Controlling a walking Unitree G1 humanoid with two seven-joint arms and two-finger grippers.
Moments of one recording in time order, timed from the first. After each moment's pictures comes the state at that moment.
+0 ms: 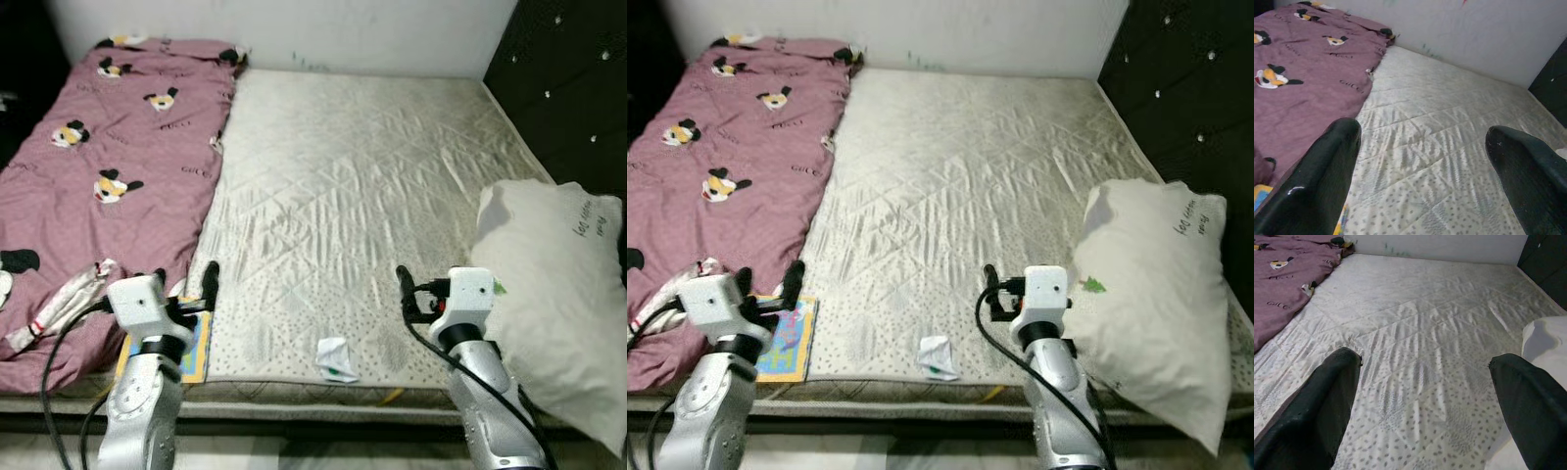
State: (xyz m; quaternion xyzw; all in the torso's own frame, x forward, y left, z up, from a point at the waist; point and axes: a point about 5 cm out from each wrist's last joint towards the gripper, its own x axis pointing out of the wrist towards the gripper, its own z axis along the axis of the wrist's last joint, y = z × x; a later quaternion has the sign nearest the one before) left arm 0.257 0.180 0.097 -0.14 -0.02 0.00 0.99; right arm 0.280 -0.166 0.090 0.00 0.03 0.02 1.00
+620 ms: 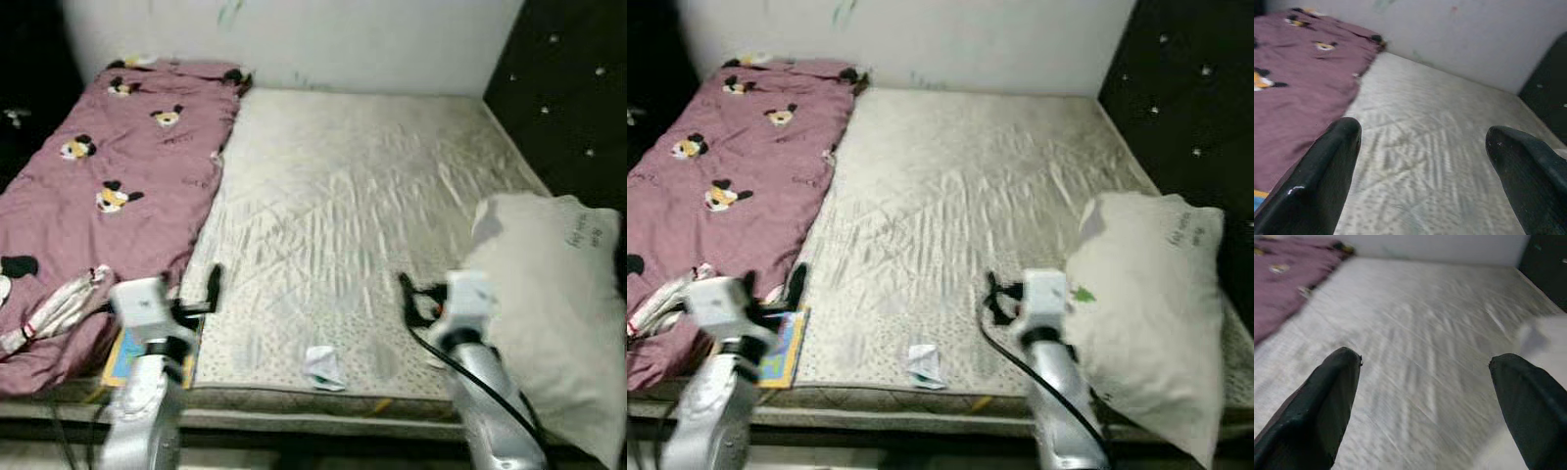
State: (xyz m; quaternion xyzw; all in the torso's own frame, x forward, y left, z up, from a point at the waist) left arm 0.257 0.176 0.093 -0.14 -0.01 -0.01 0.99; right arm 0.277 -0.170 0.080 0.00 0.05 0.01 1.00
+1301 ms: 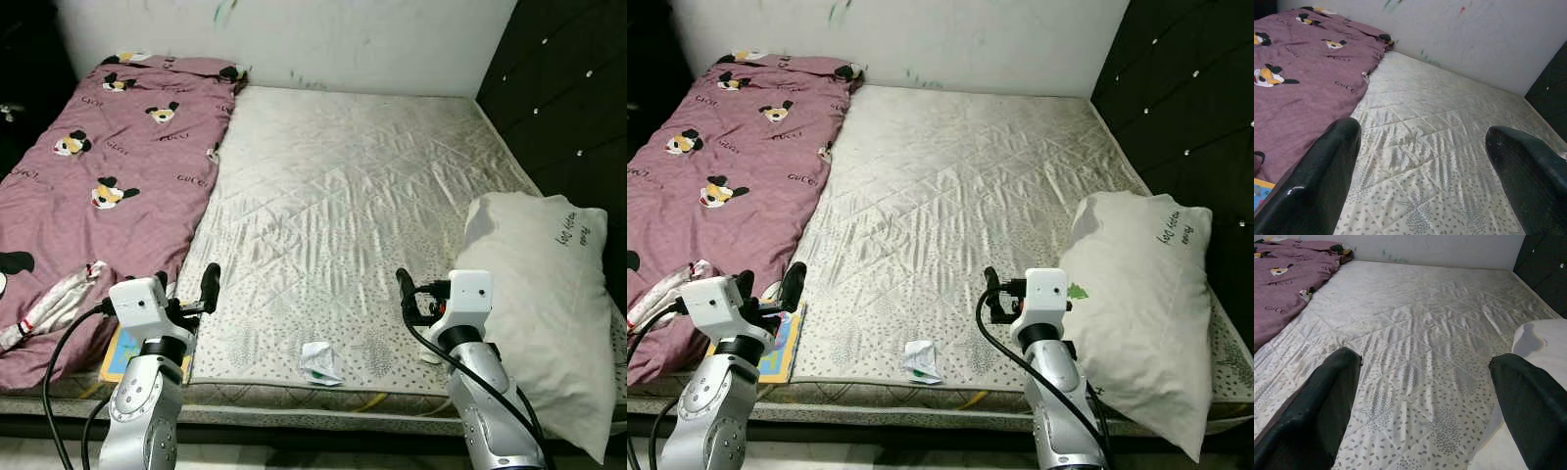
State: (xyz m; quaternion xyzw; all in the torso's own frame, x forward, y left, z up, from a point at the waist) left arm 0.257 0.182 0.093 -0.14 -0.01 0.00 0.99; right arm 0.280 -0.165 0.084 0.01 0.04 0.02 1.00
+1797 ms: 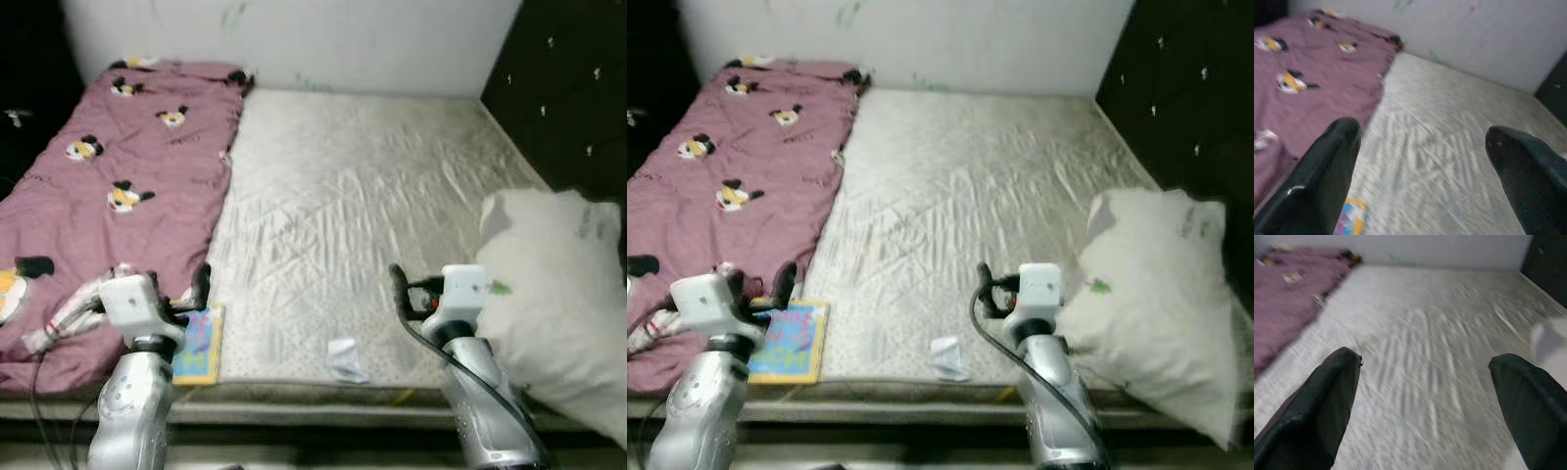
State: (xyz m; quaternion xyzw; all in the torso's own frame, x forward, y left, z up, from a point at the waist) left arm 0.258 0.178 0.089 -0.15 0.00 0.00 0.99; right arm 0.280 -0.169 0.083 0.01 0.04 0.01 1.00
